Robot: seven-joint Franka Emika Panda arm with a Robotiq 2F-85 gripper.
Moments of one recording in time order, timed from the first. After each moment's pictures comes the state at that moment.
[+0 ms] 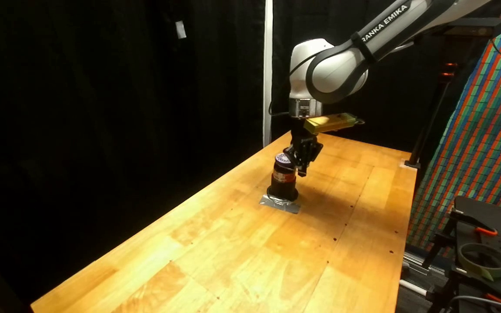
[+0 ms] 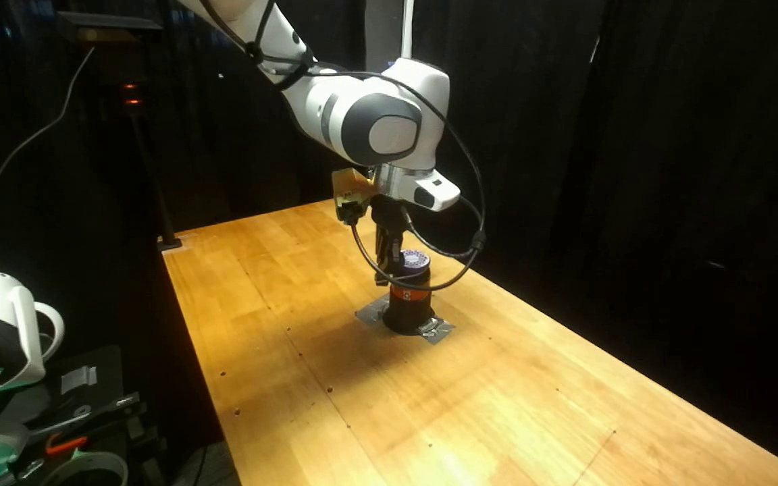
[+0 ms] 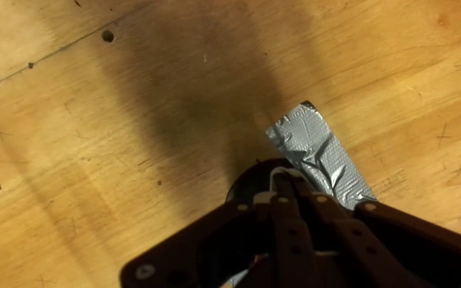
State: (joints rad) arm 0.14 0.47 0.02 -1.87 0.09 2.27 0.48
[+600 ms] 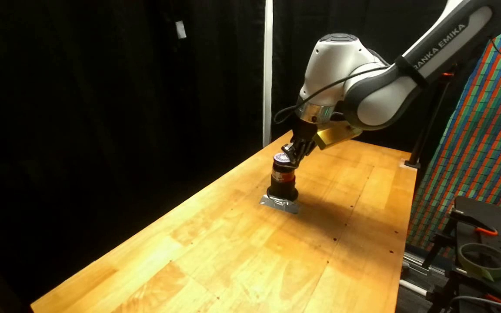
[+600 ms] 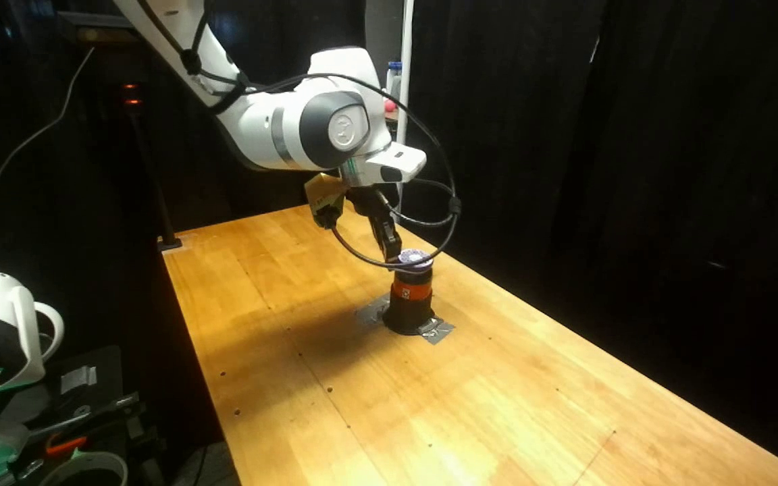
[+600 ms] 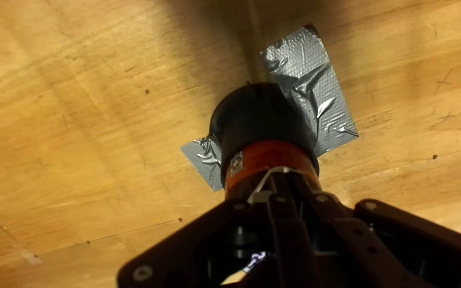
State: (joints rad) arm 0.30 0.35 -0.09 -2.09 -0.28 2.68 0.72
